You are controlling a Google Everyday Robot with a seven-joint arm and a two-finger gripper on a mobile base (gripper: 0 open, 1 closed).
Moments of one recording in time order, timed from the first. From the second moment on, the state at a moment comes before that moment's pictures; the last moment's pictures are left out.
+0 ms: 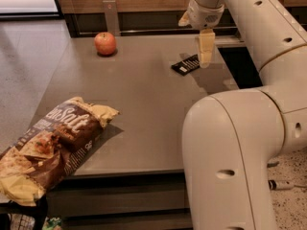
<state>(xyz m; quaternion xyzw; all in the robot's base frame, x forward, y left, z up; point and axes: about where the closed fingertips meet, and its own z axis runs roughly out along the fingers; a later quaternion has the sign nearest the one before) 0.730 -0.138 0.890 -0.79 0.60 -0.04 0.12</state>
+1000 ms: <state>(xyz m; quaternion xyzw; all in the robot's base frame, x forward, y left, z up) 0.753 -0.137 0.864 -0.79 0.60 -0.04 0.13</state>
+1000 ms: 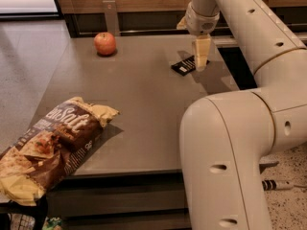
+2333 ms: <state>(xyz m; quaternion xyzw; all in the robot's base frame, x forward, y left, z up) 0.754 -0.127 0.810 -0.82 0.55 0.02 0.14</state>
